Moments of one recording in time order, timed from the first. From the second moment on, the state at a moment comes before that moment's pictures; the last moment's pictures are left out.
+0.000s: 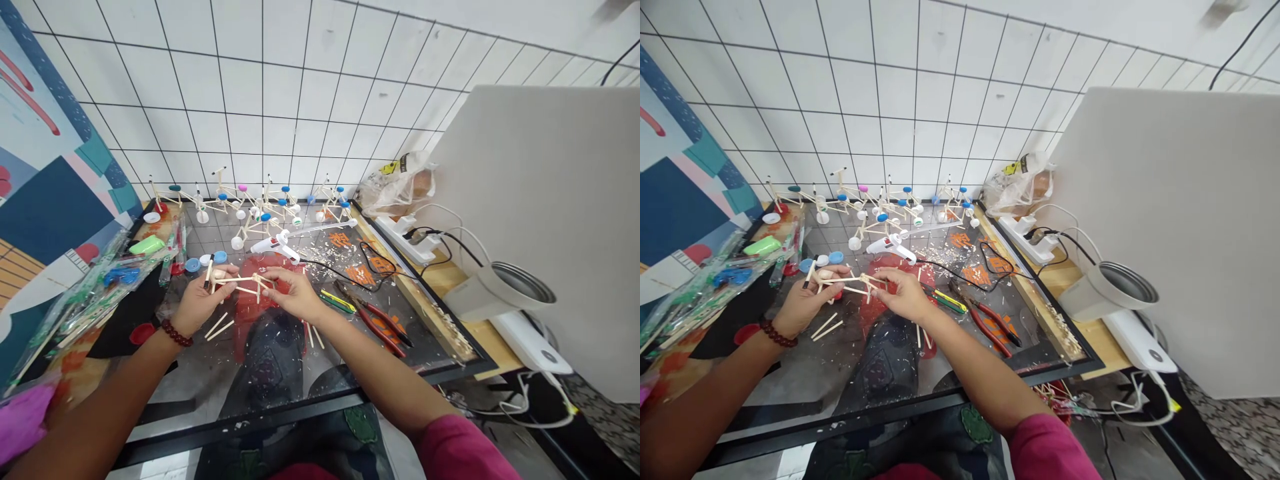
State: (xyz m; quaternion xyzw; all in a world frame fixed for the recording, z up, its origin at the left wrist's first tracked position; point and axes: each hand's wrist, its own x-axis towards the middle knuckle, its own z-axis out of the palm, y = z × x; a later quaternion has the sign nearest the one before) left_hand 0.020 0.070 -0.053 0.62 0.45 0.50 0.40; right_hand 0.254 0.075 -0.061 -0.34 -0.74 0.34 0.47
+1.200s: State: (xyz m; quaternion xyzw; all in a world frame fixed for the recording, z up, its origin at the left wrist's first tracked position) left_hand 0.022 0.069 -0.053 0.55 0.44 0.53 0.47; right_hand 0.256 0.072 -0.056 -0.36 -0.75 0.32 0.45
